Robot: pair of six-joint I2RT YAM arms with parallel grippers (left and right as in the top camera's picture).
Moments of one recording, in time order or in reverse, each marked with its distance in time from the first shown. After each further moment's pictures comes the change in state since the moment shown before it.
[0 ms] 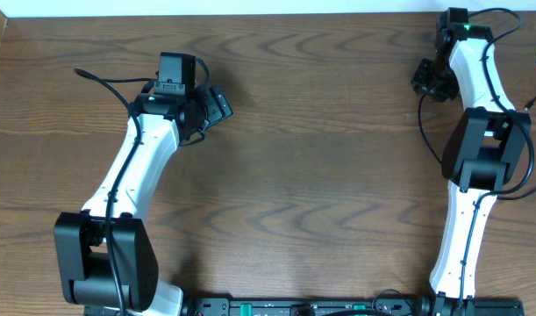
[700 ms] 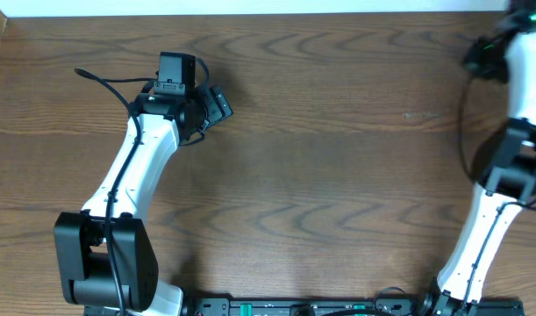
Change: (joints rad) left arm 0.000 0.000 0.000 0.000 0.000 0.000; right arm -0.215 -0.026 0.252 -0.043 -0.086 -0.061
